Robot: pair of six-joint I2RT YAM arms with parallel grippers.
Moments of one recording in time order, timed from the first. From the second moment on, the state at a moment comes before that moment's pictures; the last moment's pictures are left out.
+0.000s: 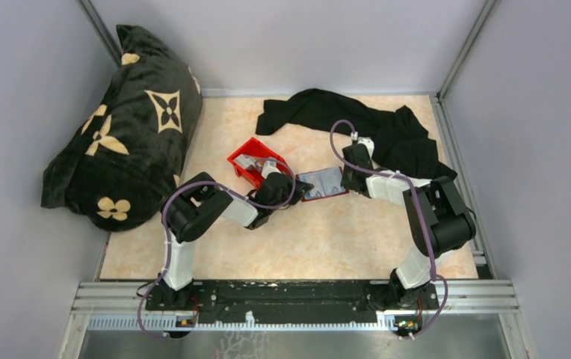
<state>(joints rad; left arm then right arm) -0.81 2.02 0.81 0.83 -0.17 -1.29 0.38 1.65 0.83 -0.06 0.24 0.46</state>
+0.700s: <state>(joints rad) -0.81 2.02 0.82 0.88 -0.17 -1.27 0.38 1.65 0.83 -0.06 0.24 0.46</state>
